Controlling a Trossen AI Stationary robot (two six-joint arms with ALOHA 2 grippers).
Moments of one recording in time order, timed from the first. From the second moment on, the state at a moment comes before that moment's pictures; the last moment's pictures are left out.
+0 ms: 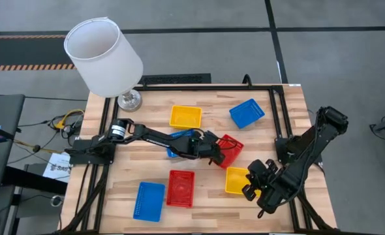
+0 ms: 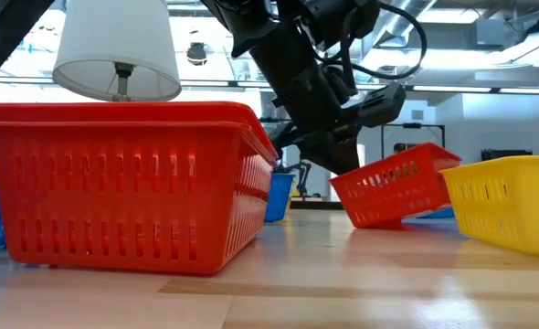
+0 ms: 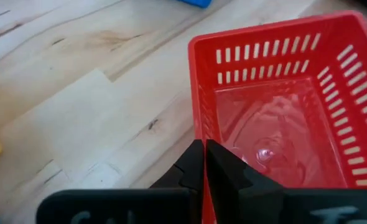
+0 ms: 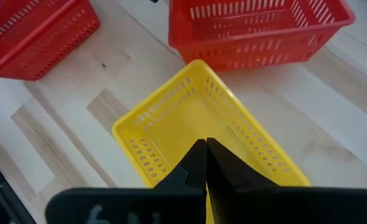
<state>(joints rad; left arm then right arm) -0.11 2.20 1.62 -0.33 -0.47 -0.78 0.85 1.48 1.13 -1.09 0.56 1.65</state>
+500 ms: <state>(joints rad) -0.12 2.20 1.62 -0.32 -0.39 -0.76 0.85 1.48 1.13 -1.09 0.56 1.65</state>
